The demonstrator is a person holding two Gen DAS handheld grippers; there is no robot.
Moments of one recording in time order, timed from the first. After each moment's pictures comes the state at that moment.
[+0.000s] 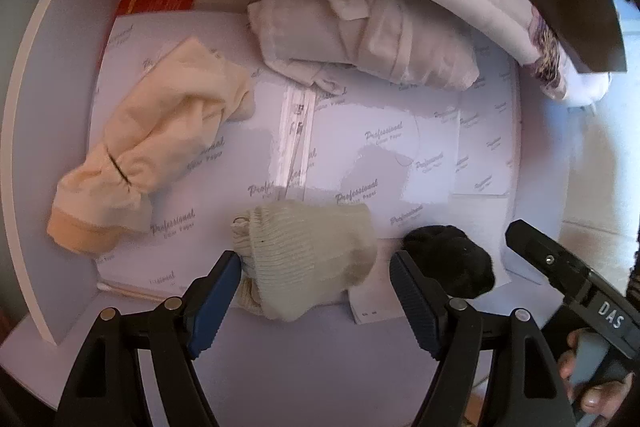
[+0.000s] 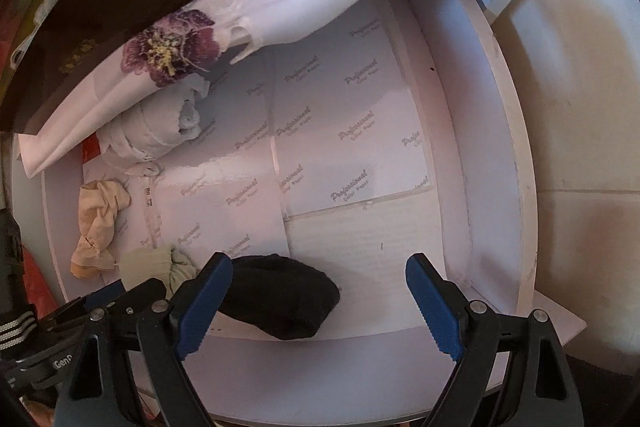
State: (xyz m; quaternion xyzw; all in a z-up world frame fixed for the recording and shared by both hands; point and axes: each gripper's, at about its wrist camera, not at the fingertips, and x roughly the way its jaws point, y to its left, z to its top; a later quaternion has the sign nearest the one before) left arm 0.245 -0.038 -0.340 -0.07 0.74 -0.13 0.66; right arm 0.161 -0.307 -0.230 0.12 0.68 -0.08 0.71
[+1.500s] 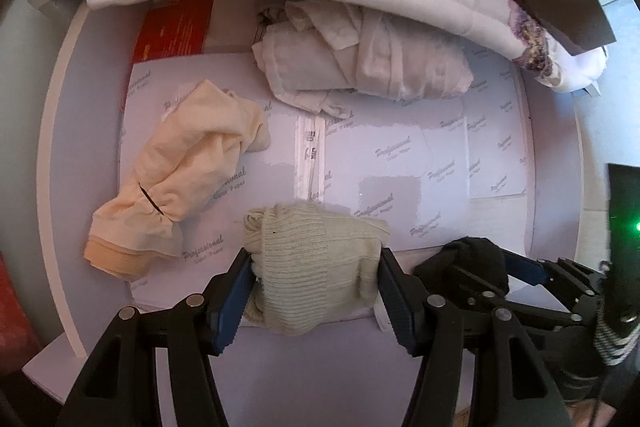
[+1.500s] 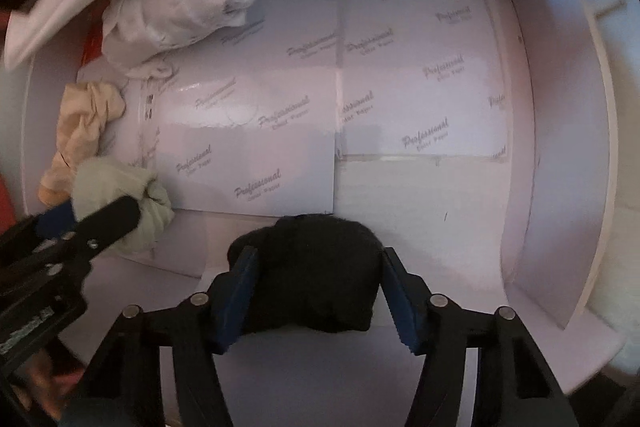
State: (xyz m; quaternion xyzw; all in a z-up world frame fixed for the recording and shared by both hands) left arm 0.240 -0.035 -0.295 -0.01 0.70 -0.12 0.71; right arm 0.123 -0.227 -0.297 0.02 0.74 -0.01 0.68
